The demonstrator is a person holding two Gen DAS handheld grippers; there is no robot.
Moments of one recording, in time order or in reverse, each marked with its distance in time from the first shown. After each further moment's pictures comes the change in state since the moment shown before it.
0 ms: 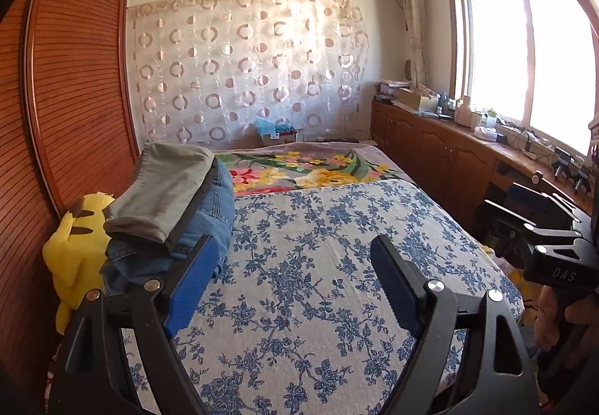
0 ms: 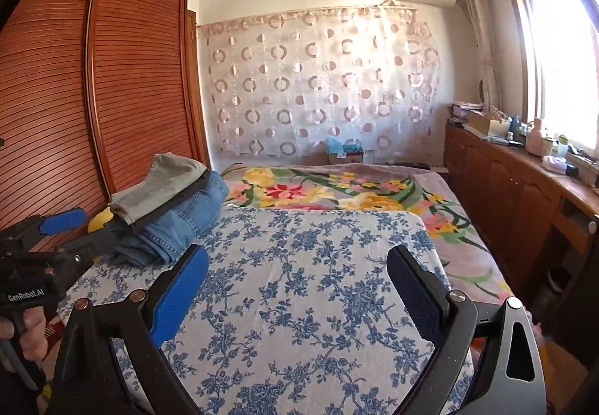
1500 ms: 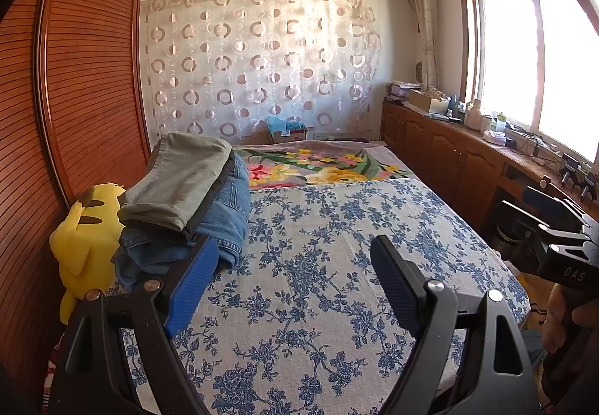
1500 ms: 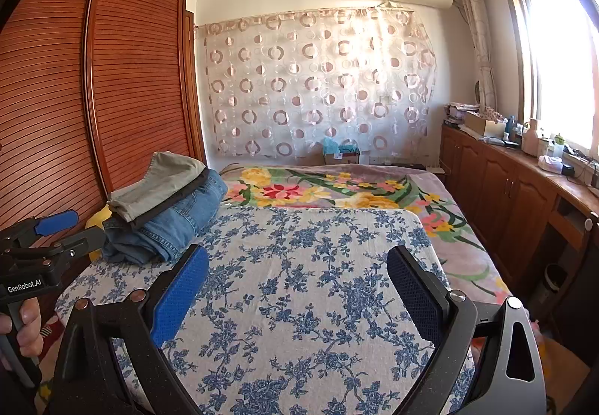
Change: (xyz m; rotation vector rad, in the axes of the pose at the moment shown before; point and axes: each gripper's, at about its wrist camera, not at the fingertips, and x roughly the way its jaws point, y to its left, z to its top) left arm -0.001 0.015 -0.012 -0.024 0.004 0.035; right arm 0.006 -0.012 -0.005 -0.013 -0.006 0.014
